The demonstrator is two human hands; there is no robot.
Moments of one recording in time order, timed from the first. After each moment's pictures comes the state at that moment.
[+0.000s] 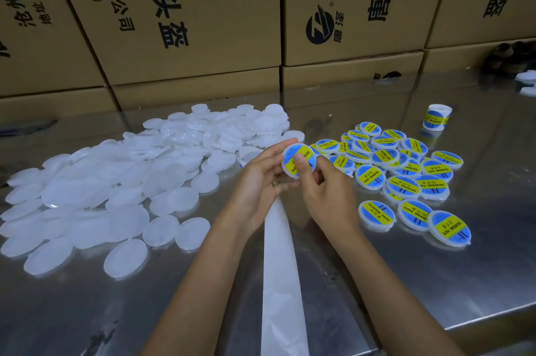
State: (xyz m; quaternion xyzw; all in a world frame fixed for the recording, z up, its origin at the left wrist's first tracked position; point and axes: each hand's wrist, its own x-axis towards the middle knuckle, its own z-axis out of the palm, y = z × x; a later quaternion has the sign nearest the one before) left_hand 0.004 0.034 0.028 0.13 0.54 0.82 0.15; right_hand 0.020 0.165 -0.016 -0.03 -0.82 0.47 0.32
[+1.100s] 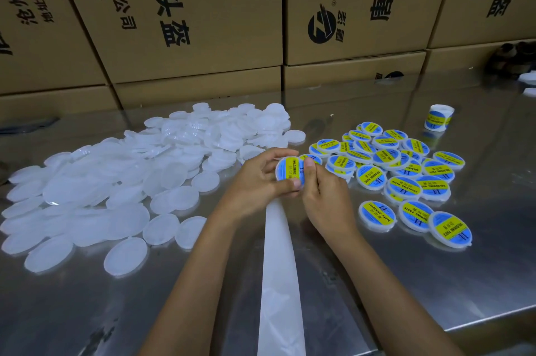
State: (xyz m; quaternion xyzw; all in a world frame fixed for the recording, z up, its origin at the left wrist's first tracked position) left_hand 0.005 0.023 0.023 0.18 0.68 0.71 0.08; right_hand 0.023 0.161 -0.017 -0.01 -0.85 0.44 0.30
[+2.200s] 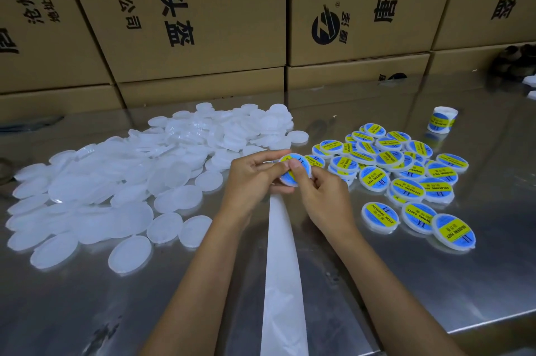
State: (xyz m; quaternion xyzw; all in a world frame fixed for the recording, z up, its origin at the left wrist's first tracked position) left_hand 0.002 0.022 0.024 0.08 0.66 0.75 0.02; right_hand 0.020 0.157 -0.016 -0.03 -0.83 0.51 0.24
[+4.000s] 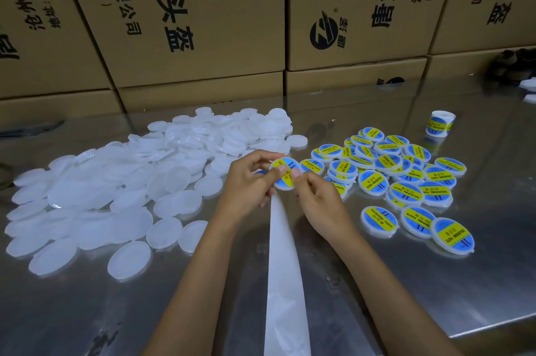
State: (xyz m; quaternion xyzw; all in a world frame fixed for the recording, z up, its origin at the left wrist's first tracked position) left_hand -0.008 0.014 0.019 0.12 0.73 0.67 -0.05; right_hand 0.023 0.156 -0.011 0.02 -0.79 0.59 0.17
